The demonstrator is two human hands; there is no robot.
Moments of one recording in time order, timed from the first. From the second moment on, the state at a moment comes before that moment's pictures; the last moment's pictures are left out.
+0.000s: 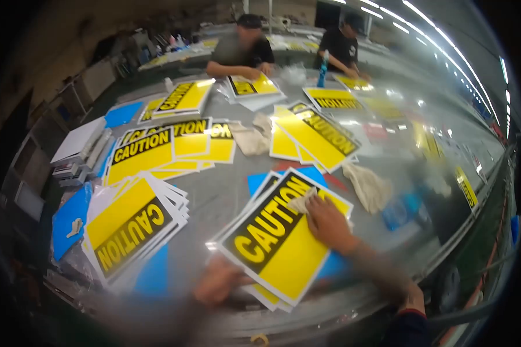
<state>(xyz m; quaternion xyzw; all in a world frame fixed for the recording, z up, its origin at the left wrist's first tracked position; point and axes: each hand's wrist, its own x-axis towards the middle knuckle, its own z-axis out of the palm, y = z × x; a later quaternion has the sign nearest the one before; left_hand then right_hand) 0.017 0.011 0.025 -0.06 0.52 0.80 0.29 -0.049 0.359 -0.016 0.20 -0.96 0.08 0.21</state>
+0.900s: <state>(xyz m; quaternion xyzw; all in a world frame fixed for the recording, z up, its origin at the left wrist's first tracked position) 0.025 0.026 0.025 -0.03 0.47 0.80 0.38 -0.075 0.359 -0.008 0.13 -0.96 0.19 0.16</state>
